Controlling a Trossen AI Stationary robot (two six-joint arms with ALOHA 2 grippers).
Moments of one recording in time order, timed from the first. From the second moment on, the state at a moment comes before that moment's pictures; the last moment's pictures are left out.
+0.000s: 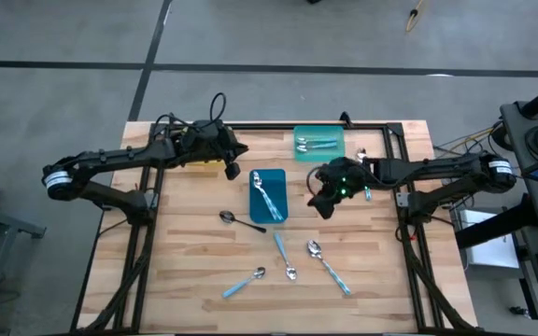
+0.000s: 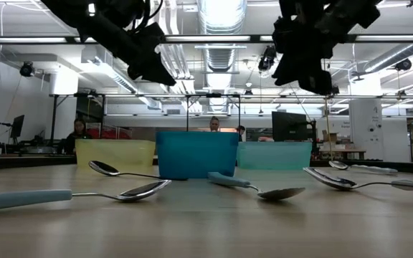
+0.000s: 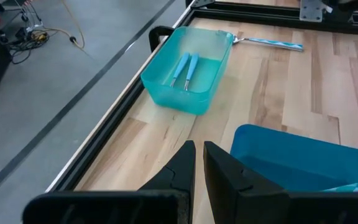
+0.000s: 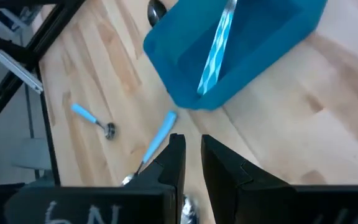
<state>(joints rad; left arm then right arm) 0.43 1.26 0.84 -0.08 -0.01 0.10 -0.09 1.25 0.86 -0.36 -0.21 0.68</state>
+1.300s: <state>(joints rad) 0.16 1.26 0.84 -0.07 -0.02 0.01 0.33 1.72 1.30 -1.02 -0.13 1.00</state>
